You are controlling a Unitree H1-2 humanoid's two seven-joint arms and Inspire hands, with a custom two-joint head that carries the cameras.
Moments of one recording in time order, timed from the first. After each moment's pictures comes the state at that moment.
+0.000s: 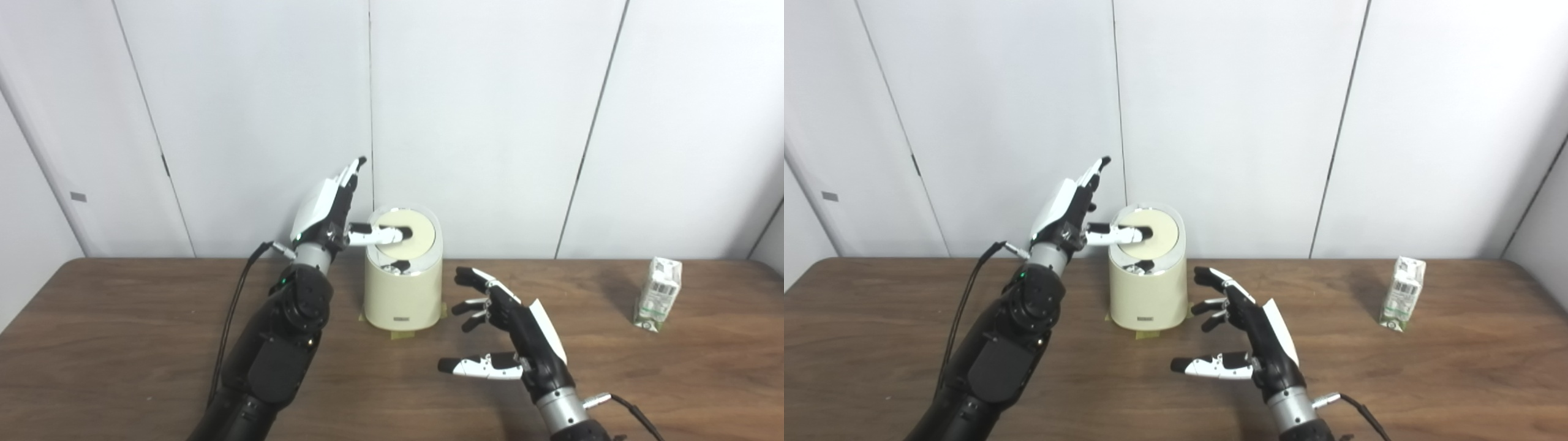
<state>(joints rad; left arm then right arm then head) -0.76 0.12 -0.22 0.42 0.52 0.22 0.08 -0.22 -0.05 0.09 0.05 -0.24 -0.19 0.02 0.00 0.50</state>
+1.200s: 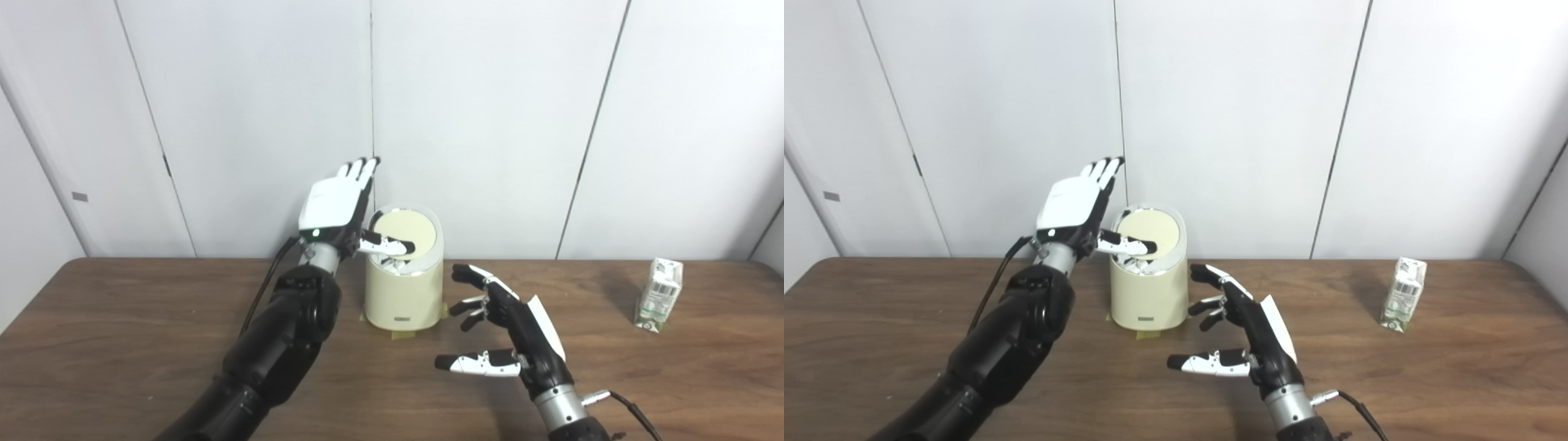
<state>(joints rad) -0.82 0.21 -0.49 0.45 0.91 0.27 0.14 -0.22 -0.05 0.10 0.02 -0.24 -0.16 0.02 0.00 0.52</state>
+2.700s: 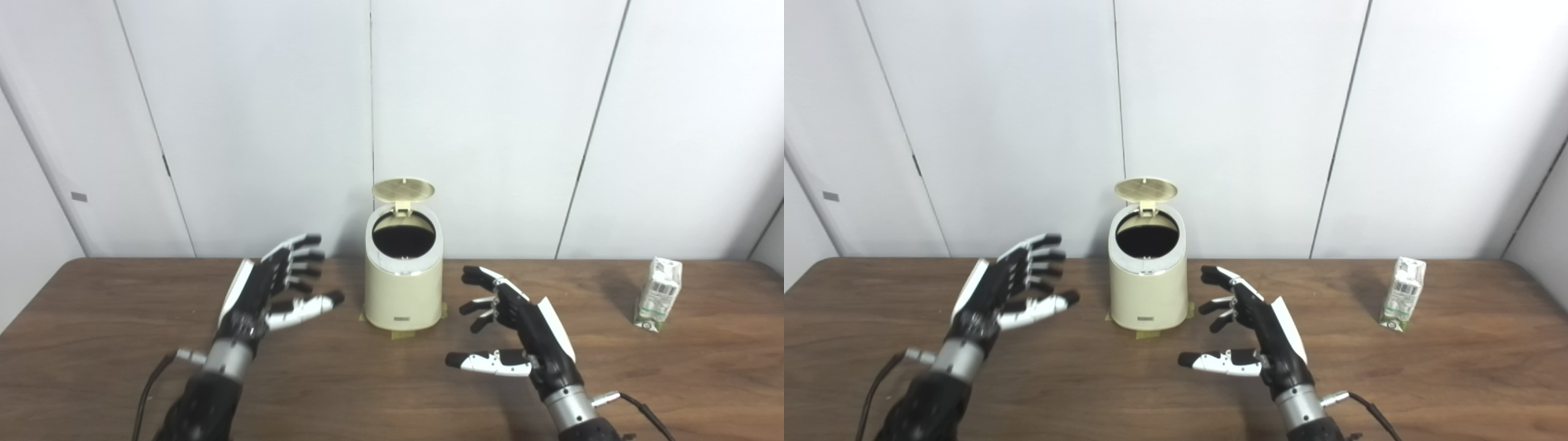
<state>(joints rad) -0.26 0.18 0.02 -0.03 0.12 0.04 -0.09 -0.22 -0.08 0.07 0.03 -0.21 -0.17 0.02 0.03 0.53</state>
